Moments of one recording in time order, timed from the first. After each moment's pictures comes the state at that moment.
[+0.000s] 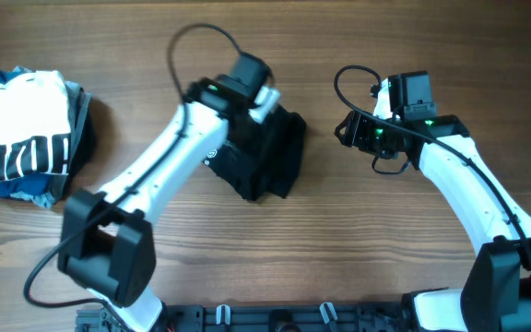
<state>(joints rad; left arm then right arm) -0.50 1.82 1.48 -0.98 0.10 -0.08 0.14 1.57 1.04 -0.58 -0.30 0.41</state>
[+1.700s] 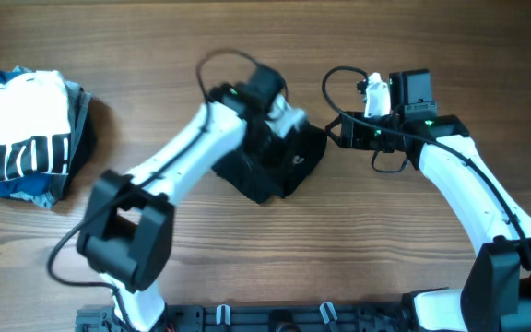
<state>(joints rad) -0.52 1.90 1.50 -1.00 0.48 -0.08 0.15 1.57 1.04 -0.52 -0.48 0.18</state>
